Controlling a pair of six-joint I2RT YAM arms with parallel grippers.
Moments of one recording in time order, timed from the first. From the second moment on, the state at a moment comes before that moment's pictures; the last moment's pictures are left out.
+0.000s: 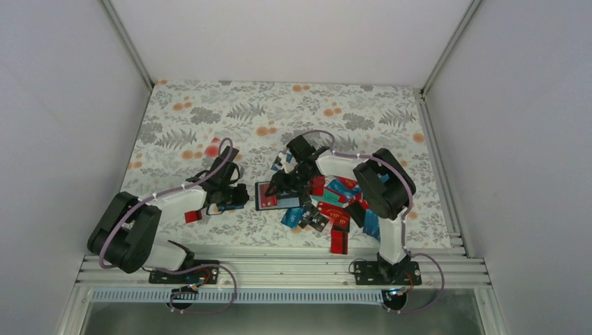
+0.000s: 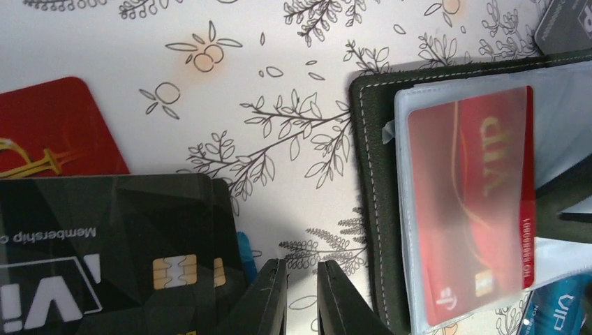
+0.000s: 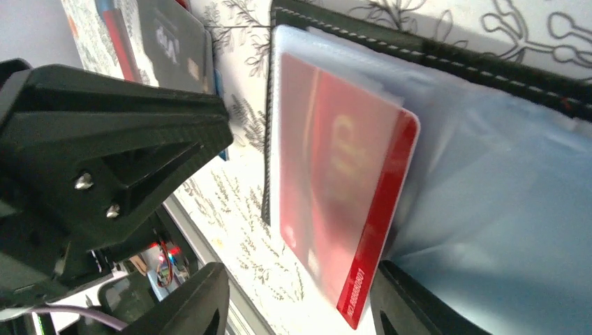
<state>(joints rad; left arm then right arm) -0.45 1.39 0.54 -0.24 0.25 -0.52 0.69 2.00 1.20 -0.41 -0.80 0.57</state>
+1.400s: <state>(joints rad) -0.68 1.81 1.22 -0.40 0.29 -0.46 0.27 1.67 0.96 -0.54 -0.51 0.40</state>
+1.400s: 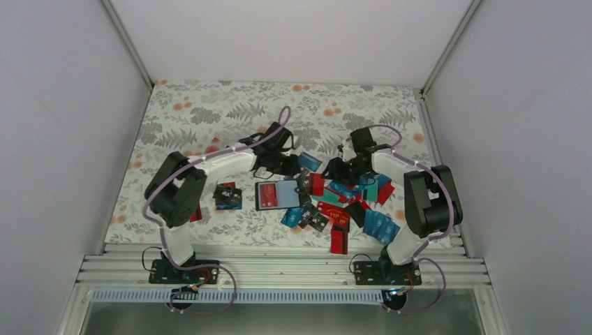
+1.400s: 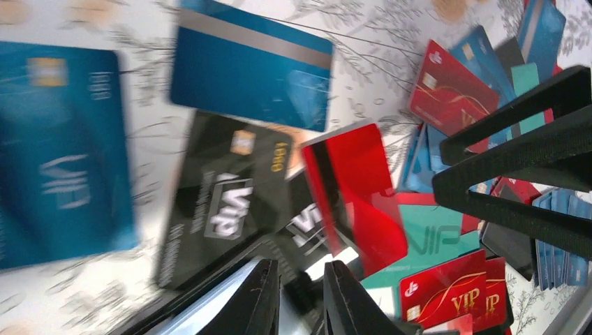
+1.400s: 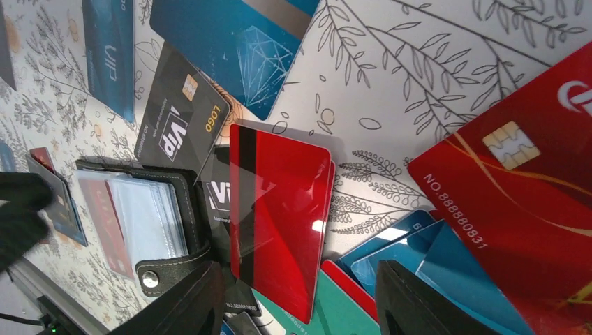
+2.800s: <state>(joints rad) -0.82 2.36 1.89 -0.51 0.45 -0.44 -0.02 1.58 0.75 -0.36 -0.50 0.46</state>
